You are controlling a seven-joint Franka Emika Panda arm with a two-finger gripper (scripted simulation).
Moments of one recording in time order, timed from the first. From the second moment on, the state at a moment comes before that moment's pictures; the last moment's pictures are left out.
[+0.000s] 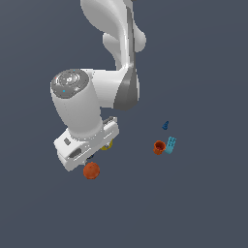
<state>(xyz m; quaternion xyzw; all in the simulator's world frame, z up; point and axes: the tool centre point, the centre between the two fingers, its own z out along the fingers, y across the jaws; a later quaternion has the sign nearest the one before) 0.105 -0.100 0.188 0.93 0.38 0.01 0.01</state>
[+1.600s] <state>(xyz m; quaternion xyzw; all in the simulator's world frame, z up) 0.117 -0.145 0.085 0.85 0.53 0.00 0.00</state>
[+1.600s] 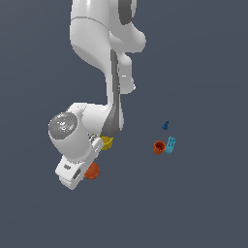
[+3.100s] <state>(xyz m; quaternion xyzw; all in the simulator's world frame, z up) 0.112 -0.144 0.055 0.85 0.53 0.00 0.00</state>
